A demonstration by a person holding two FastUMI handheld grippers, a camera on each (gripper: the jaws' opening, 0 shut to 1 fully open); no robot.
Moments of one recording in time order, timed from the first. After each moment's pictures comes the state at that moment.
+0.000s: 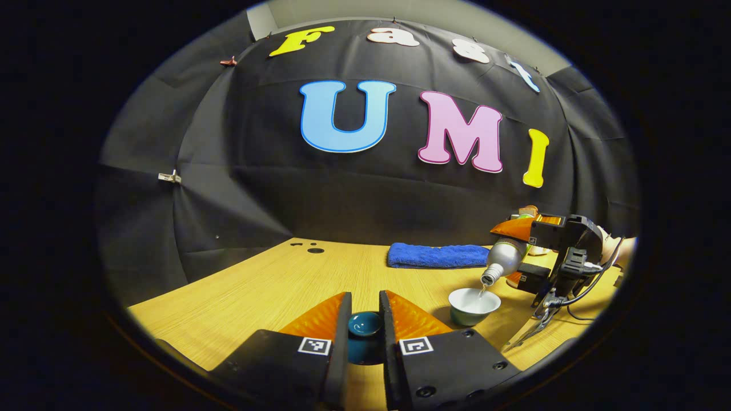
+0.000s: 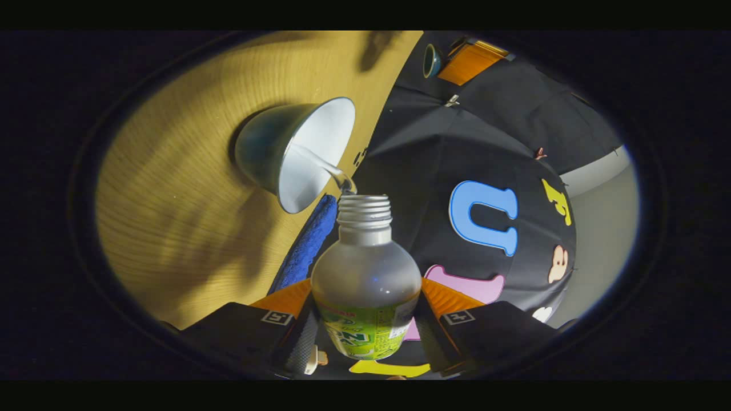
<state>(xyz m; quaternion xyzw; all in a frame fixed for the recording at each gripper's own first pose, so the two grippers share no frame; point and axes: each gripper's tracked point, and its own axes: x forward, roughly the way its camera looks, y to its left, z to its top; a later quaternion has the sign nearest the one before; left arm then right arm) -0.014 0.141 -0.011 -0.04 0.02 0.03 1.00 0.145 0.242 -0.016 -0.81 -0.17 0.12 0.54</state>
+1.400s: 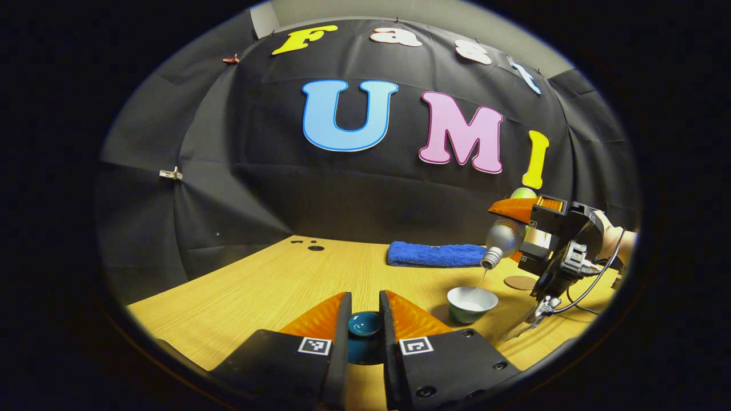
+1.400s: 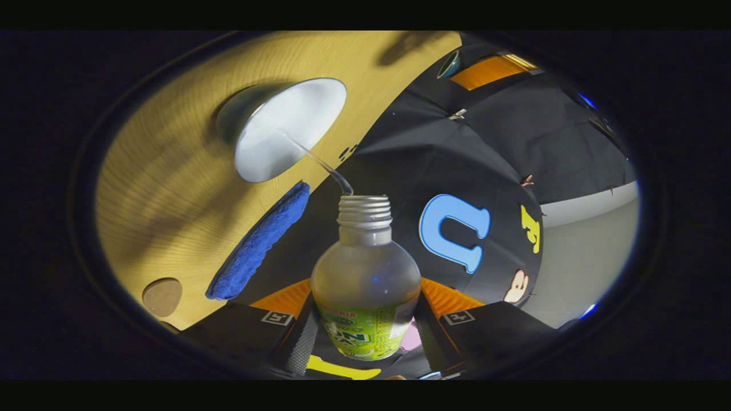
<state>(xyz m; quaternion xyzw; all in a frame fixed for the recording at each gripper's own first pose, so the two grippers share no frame) -0.020 0.141 -0.012 -0.05 0.02 0.03 1.00 0.138 0.257 0.031 -0.85 -0.24 0.06 0.46</state>
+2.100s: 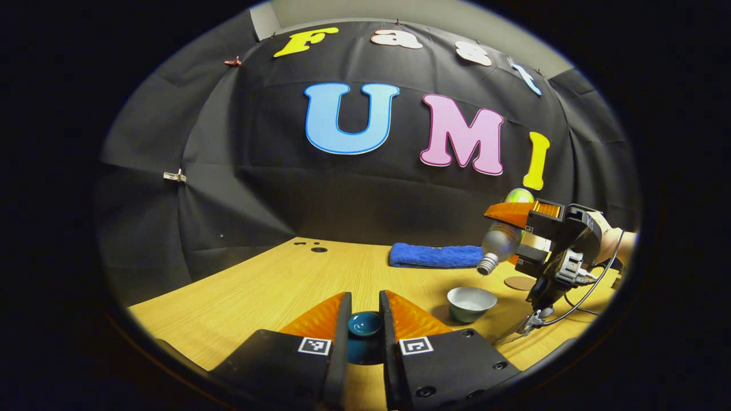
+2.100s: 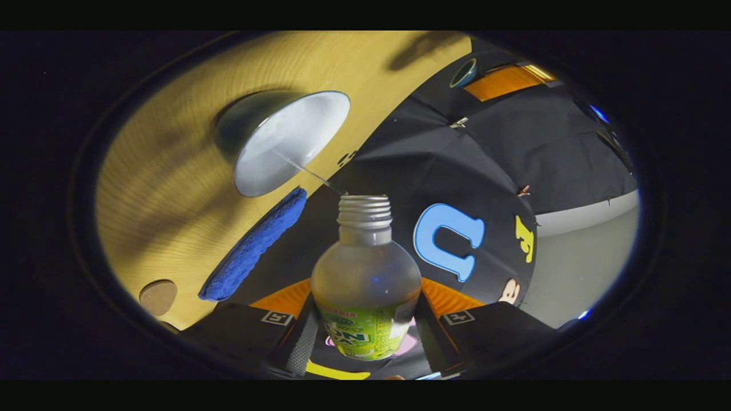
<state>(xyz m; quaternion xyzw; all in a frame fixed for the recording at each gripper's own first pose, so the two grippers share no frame) -0.030 0.146 -0.009 -0.05 0.02 0.04 1.00 0.134 0.270 0.027 -0.86 -0.25 0.07 0.44</state>
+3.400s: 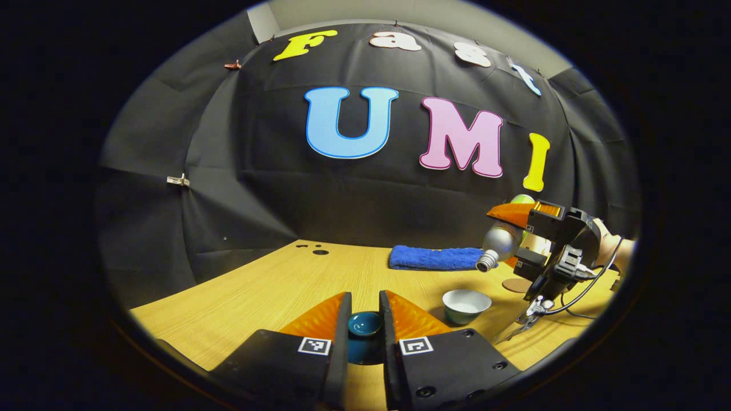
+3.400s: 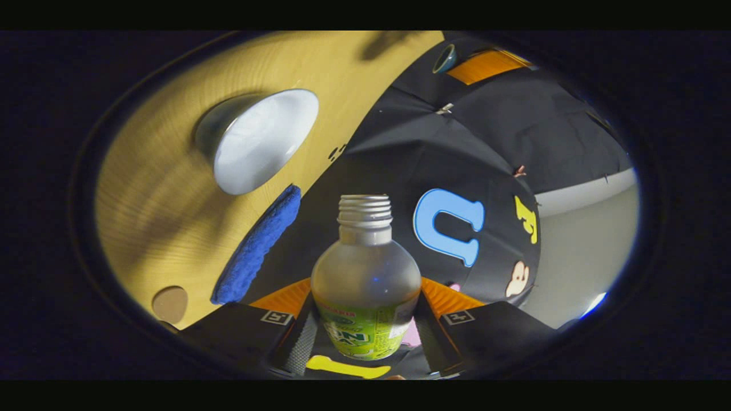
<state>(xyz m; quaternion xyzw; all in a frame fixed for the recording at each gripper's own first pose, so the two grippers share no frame) -0.040 0.137 0.006 -0.04 0.01 0.04 1.00 0.128 0.256 0.026 -0.81 -0.22 0.07 0.53</state>
